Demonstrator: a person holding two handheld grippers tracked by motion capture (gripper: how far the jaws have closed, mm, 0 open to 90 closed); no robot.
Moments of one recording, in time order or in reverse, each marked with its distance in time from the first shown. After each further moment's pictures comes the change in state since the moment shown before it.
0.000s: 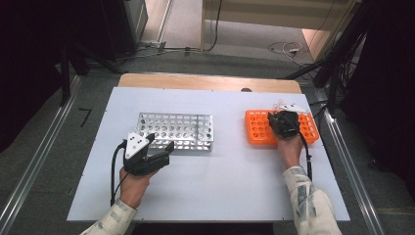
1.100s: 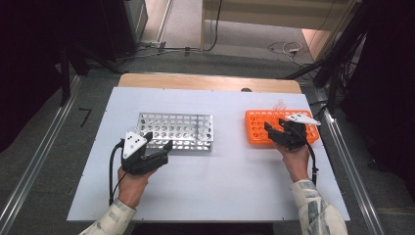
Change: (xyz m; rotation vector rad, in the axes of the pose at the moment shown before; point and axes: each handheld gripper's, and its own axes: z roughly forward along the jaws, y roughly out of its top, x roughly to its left) left arm 0.002 0.003 -0.003 -0.012 0.014 0.000; right arm 0.004 -0.013 -0.049 -0.036 0.135 -0.004
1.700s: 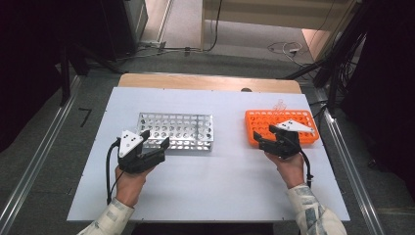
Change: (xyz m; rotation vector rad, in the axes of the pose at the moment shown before) left arm 0.005 0.003 -0.003 -0.017 0.013 -0.011; right arm 0.033 -0.006 -0.024 0.007 0.122 -0.062
